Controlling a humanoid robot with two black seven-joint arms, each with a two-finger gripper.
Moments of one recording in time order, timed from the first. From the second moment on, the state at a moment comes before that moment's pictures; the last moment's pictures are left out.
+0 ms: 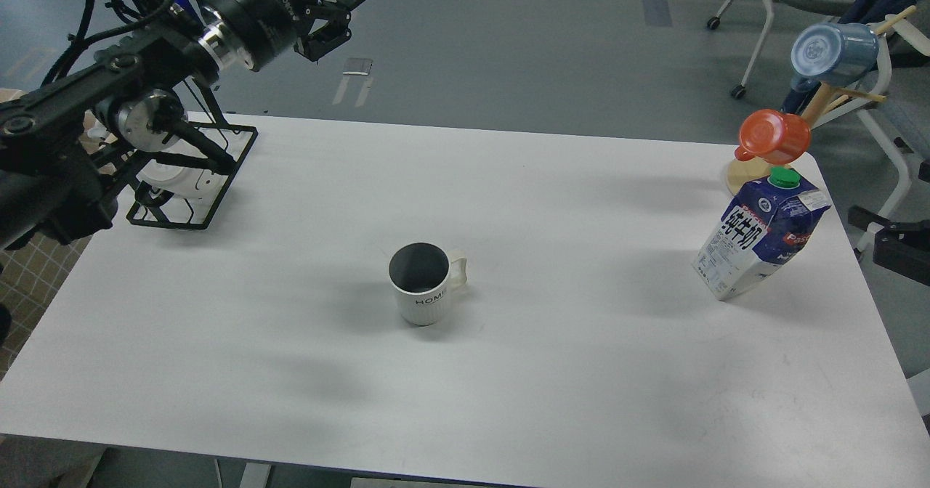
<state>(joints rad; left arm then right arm) -1.05 0.59 -0.53 -1.02 0.29 -0.34 -0.28 1.35 -1.37 -0.50 1.51 -1.66 -0.43 0.32</state>
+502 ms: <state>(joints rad) -1.04 0.56 -0.54 -1.02 0.29 -0.34 -0.28 1.28 -1.31 -0.49 1.44 -1.64 -0.49 0.32</state>
